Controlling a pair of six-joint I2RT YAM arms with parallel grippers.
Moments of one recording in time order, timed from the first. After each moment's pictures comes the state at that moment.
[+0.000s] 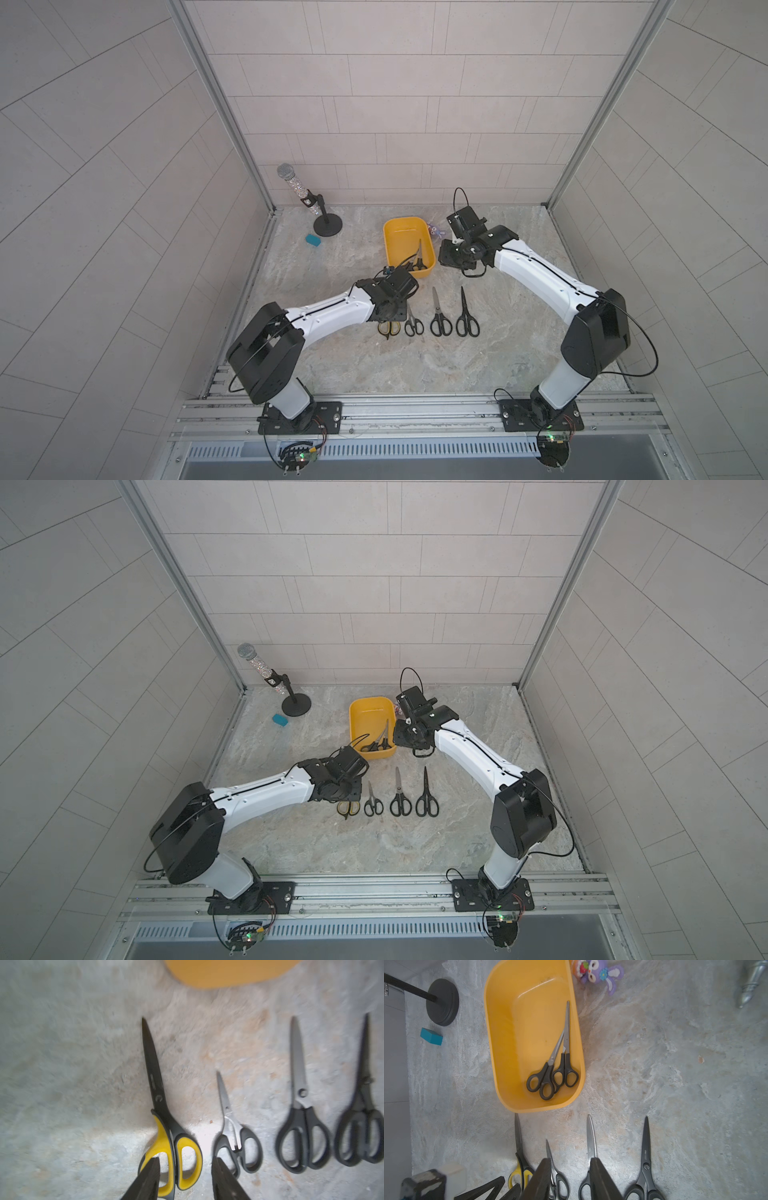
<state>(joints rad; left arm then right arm) -0.80 1.57 1.06 -0.64 -0.18 -0.71 0.48 1.69 1.53 -0.83 -0.01 0.65</state>
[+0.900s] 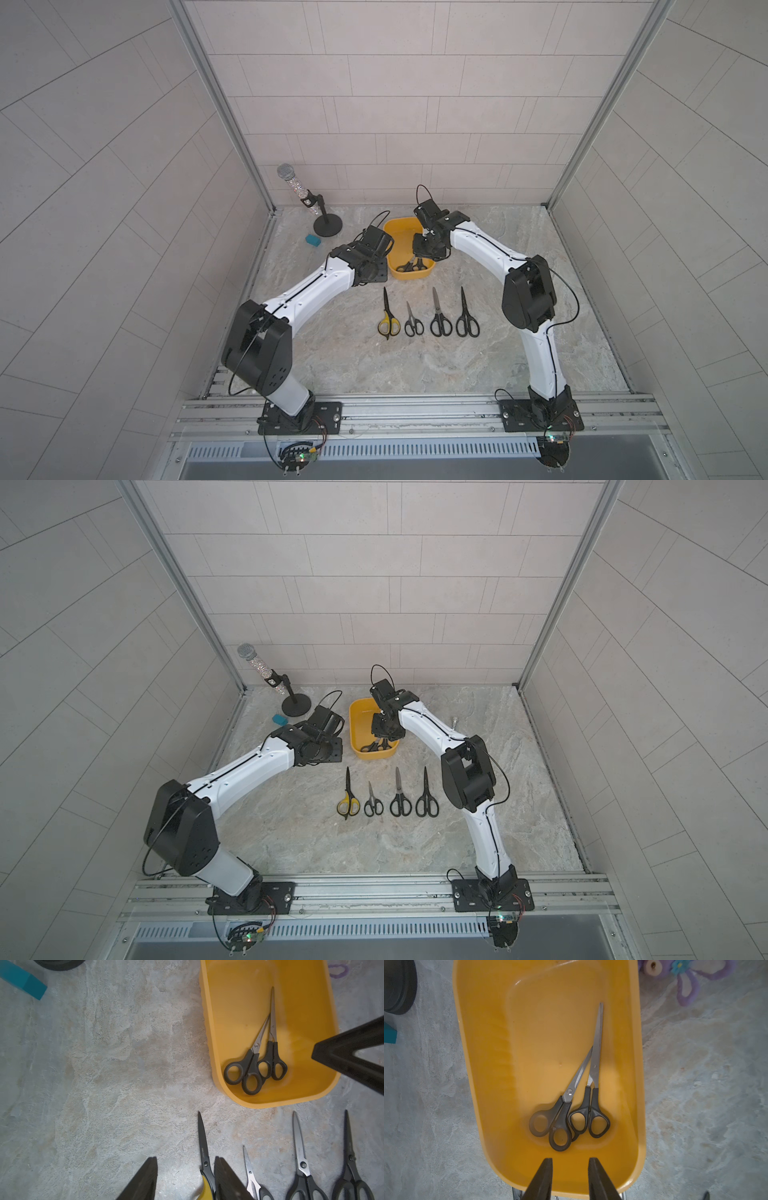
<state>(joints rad) -0.54 1.59 1.26 -0.73 -0.19 -0.48 0.51 2.17 1.97 -0.92 -0.03 0.61</state>
